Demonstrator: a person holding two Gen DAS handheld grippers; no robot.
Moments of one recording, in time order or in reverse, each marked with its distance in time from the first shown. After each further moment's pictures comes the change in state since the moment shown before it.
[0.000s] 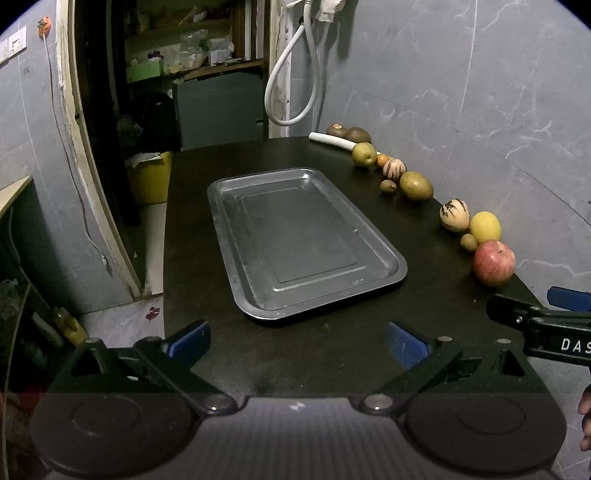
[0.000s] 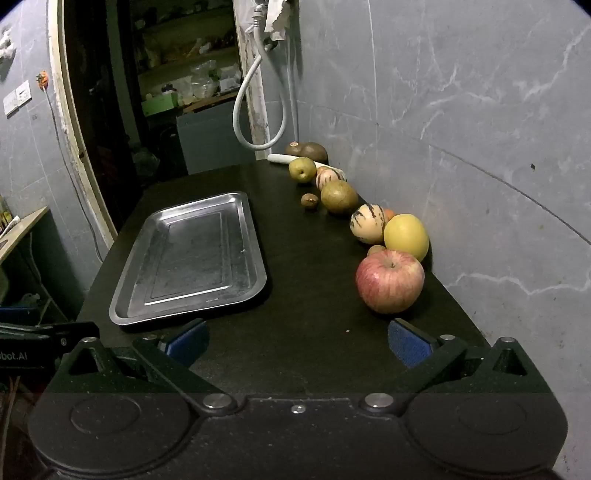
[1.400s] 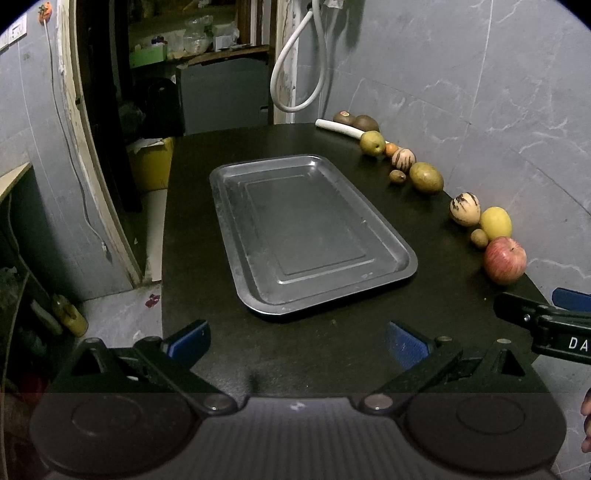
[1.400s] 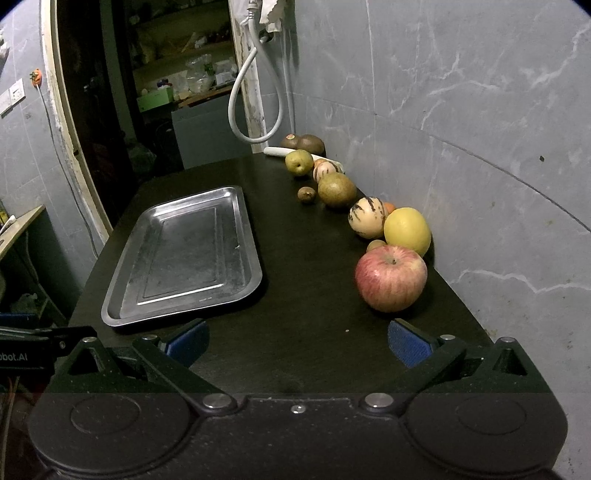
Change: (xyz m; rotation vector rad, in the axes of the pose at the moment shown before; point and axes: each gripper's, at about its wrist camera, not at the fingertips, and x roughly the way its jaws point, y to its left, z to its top) left arm 0.013 0.004 0.002 -0.019 0.044 0.002; right arm 0.006 0.002 0.002 0.004 0.020 -0.001
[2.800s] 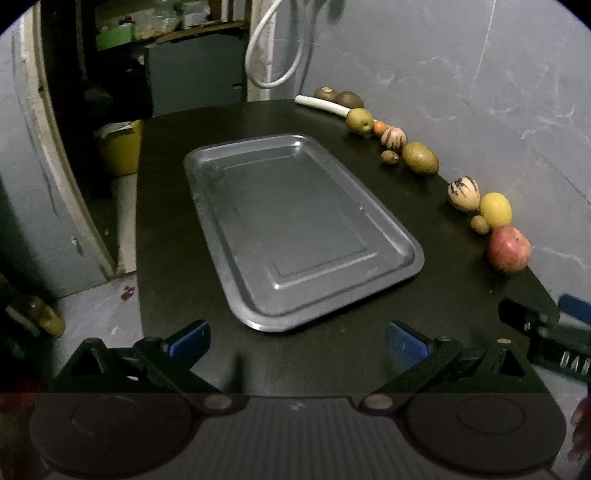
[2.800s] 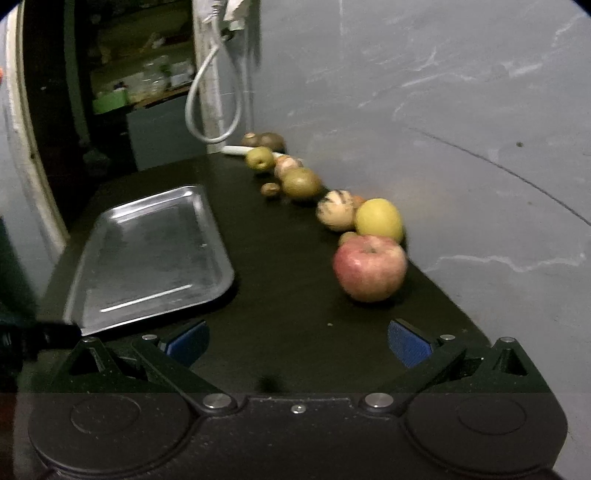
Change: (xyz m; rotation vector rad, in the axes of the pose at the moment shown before) left arm 0.043 0.025 0.025 0.046 0.081 -0.109; right arm 0.012 0.022 -0.012 0.045 -0.020 -0.187
